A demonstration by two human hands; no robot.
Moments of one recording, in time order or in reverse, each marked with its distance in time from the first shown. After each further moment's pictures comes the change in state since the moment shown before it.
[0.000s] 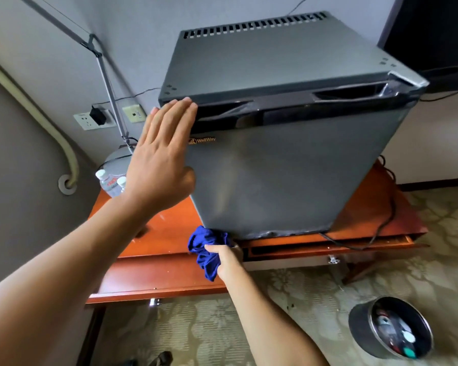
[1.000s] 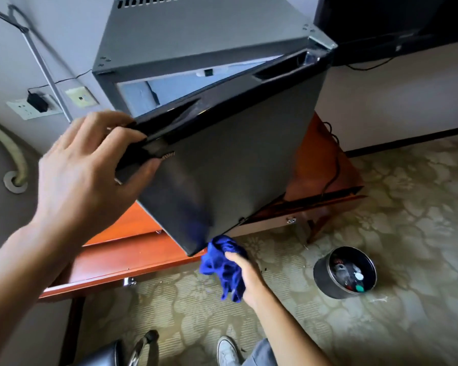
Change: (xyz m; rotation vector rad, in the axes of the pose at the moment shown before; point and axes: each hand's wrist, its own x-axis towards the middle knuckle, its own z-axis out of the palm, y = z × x) left_hand -0.055 0.054 -0.064 -0.045 0.069 0.056; right_hand -0.112 -0.009 -0.169 -0.028 -0.110 0.115
